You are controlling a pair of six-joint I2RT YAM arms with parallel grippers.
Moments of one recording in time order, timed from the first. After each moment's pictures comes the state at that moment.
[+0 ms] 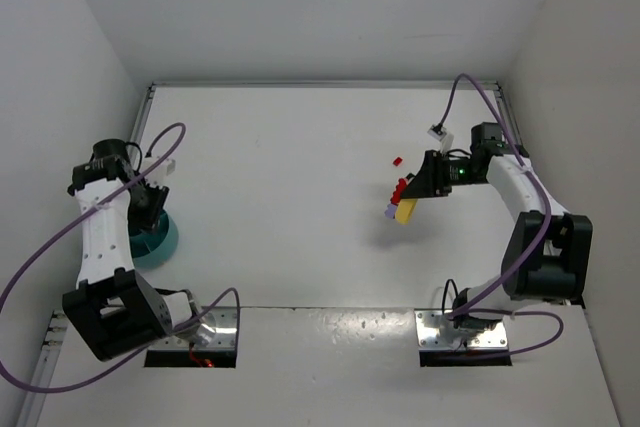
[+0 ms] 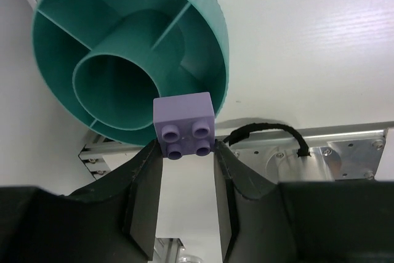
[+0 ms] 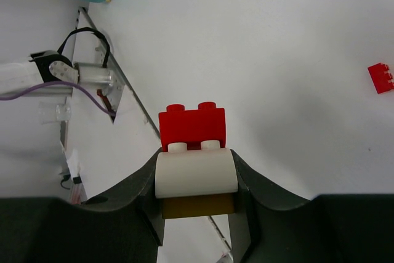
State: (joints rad) left arm 0.41 1.21 1.11 -1.19 0.02 0.60; right arm -0.11 1.50 1.00 -0.80 -1.05 -0.26
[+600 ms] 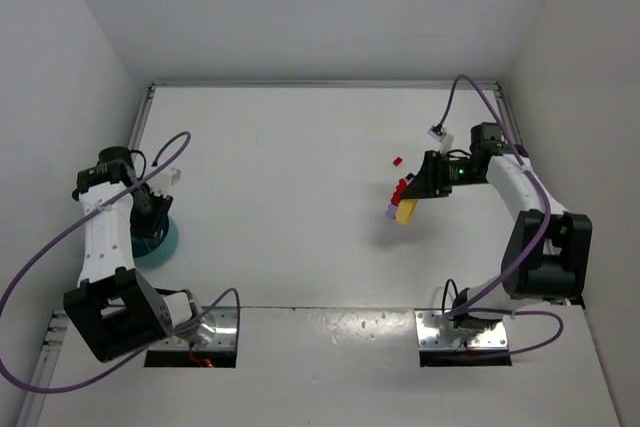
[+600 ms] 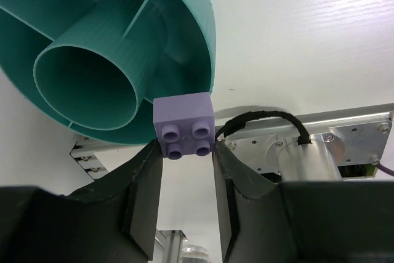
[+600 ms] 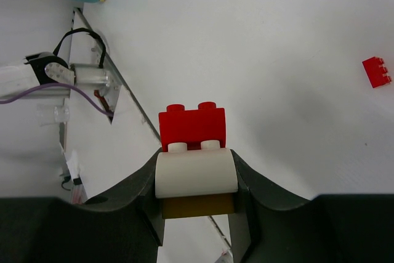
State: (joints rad) left arm 0.41 1.19 1.04 -1.21 0.01 0.65; right arm -0.11 1.51 1.00 -0.80 -1.03 -0.24
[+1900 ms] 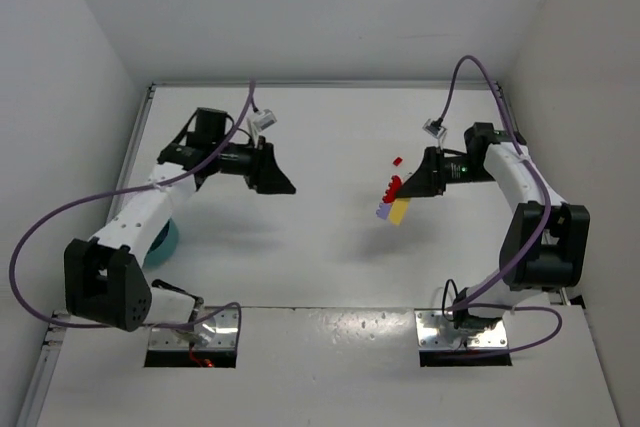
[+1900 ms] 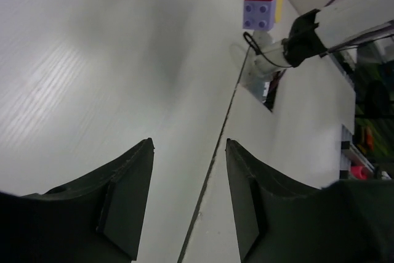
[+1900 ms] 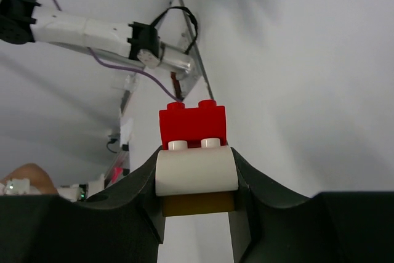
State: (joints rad) left arm -0.19 1.33 1.13 -0.61 1.04 0.09; right arm -0.08 1.56 1.12 -1.16 -1.34 -0.60
